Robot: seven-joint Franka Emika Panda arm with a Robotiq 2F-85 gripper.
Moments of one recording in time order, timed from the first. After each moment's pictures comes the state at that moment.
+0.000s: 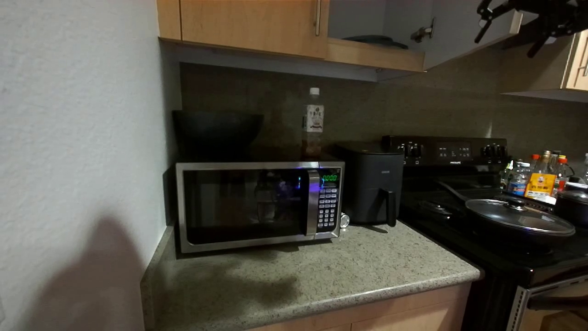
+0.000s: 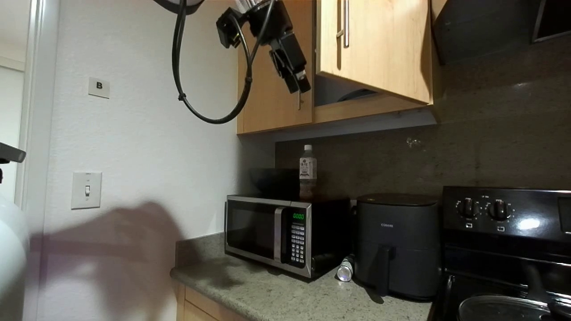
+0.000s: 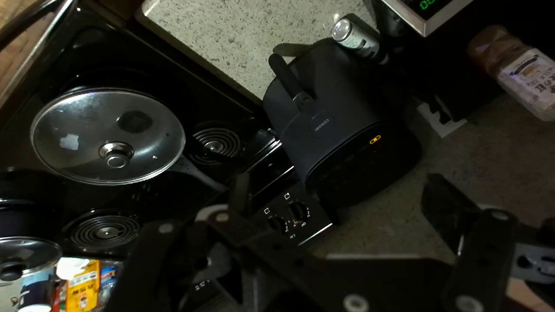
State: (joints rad) arm -0.30 -0.78 0.07 -2.21 -0.06 2.06 0.77
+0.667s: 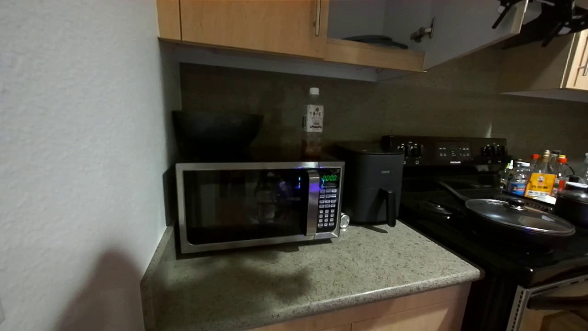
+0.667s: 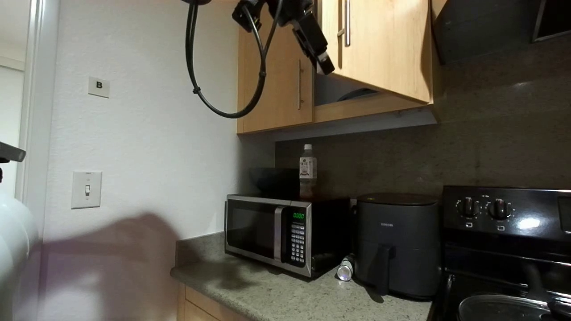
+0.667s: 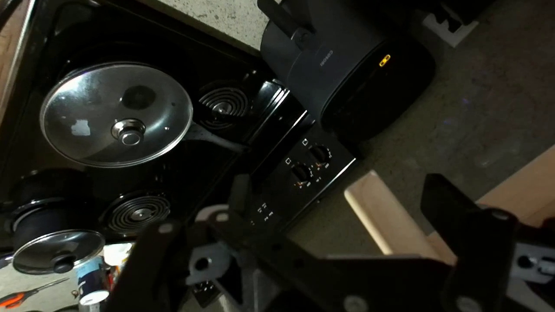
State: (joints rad) arm -0.39 -0.78 0.03 -2.20 -0.06 2.17 0.88
